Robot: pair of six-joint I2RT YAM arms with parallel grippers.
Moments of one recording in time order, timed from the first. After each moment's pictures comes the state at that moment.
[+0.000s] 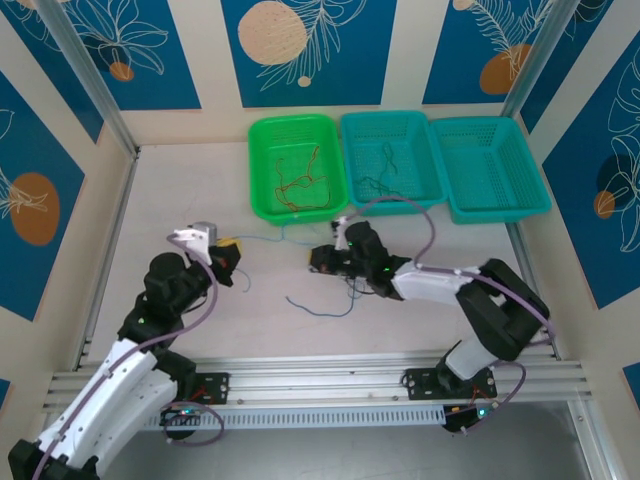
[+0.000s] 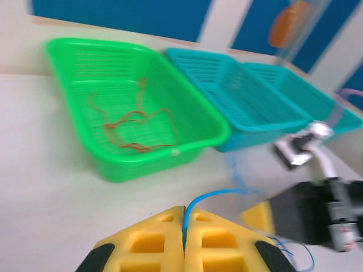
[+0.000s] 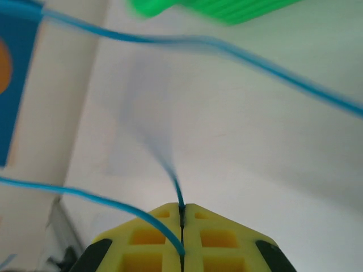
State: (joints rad) left arm -0.42 0.55 0.48 -0.13 0.08 -0.31; right arm 0.69 1.50 0.66 0.29 -0.26 0.86
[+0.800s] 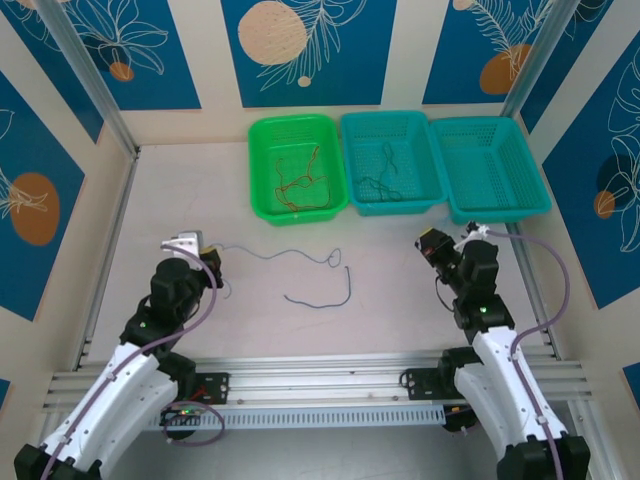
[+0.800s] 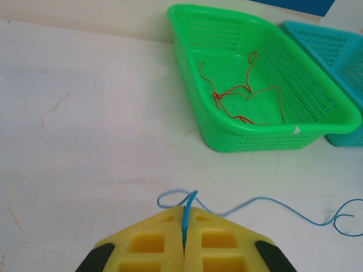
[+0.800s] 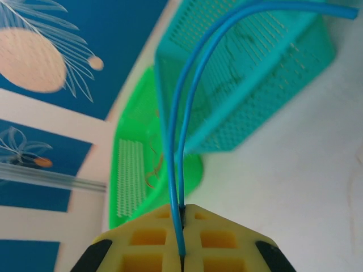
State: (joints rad) left arm -0.38 0.54 0.40 -0.22 -0.17 -0.32; right arm 0.05 0.66 0.43 -0.05 -0.21 1.01
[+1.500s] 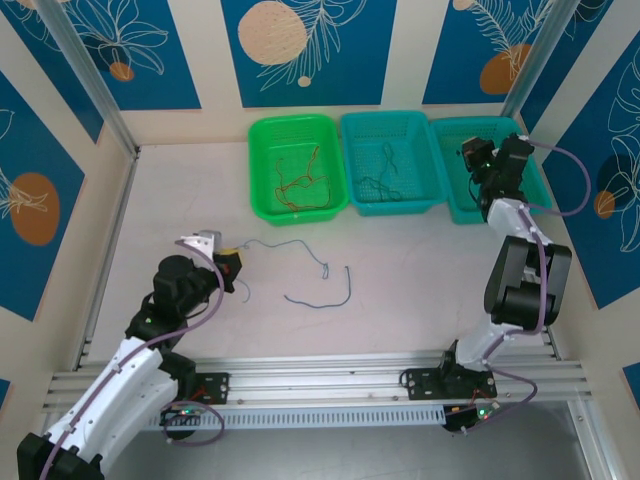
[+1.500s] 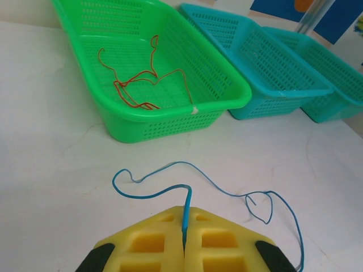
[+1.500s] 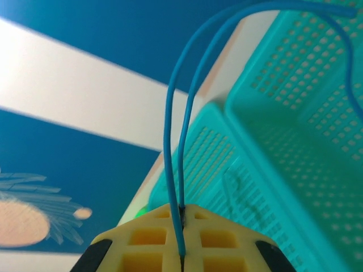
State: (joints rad) left arm -0.38 0.60 0.39 -0.09 0.17 -0.31; right arm -0.26 1.71 1.19 0.24 -0.31 1.00
